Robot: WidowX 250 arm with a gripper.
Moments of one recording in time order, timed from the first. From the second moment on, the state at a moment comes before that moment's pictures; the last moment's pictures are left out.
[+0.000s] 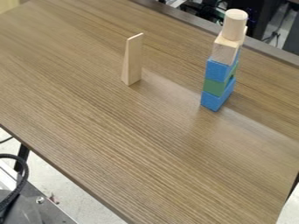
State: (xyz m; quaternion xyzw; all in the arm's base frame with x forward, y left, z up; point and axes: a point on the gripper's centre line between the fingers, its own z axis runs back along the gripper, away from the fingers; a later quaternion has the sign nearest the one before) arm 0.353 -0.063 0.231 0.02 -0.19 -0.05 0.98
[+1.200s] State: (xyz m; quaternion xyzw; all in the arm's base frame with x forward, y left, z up) arm 0.376 -0.039 0.193 0.01 -0.14 0.00 0.99
